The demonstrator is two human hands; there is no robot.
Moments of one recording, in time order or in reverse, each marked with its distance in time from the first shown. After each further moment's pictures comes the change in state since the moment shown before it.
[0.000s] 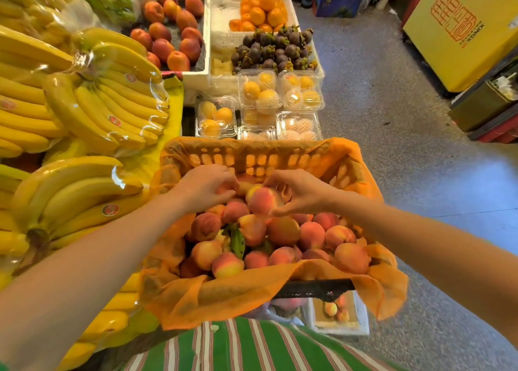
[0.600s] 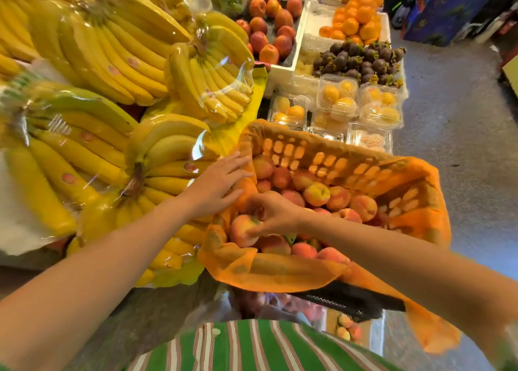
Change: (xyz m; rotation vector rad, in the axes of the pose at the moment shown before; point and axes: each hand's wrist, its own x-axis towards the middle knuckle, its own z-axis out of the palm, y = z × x) left_hand -0.127 -0.030 0.017 -0.084 0.204 -0.203; right_hand 0.067 -0.107 0.106 0.144 -0.248 -0.199
